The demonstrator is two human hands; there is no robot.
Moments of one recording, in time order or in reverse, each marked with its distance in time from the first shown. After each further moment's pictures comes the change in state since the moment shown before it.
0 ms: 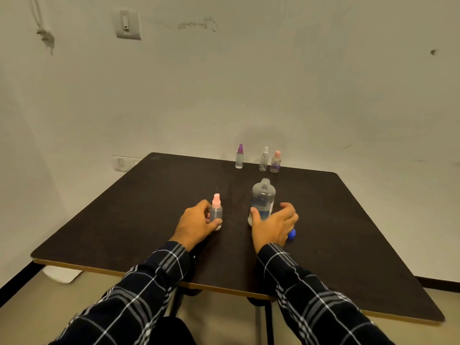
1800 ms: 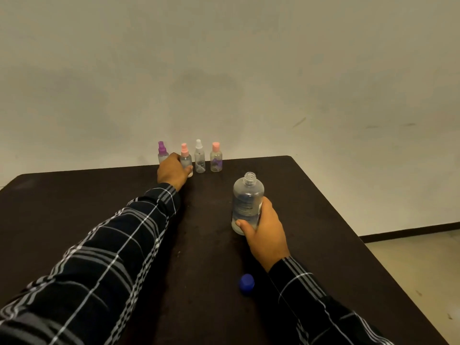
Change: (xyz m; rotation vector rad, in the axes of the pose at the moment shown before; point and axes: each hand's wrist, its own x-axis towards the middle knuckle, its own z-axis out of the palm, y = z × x) left_hand 0.333 0.080 0.139 0.005 0.092 -0.023; right_hand 0.178 0.082 -0.002 -0.043 -0.357 -0.071
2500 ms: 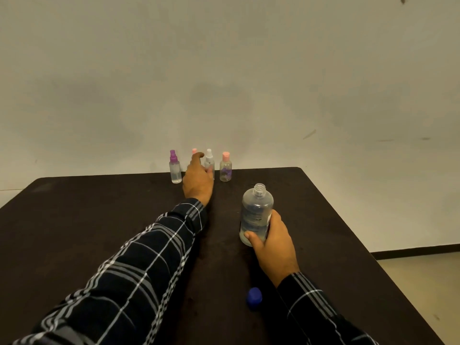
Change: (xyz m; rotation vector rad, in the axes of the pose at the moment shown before) left_hand -0.027 0.035 0.025 -0.193 0.200 0.082; right_hand 0.000 0.002 0.001 -0.038 -0.001 -0.008
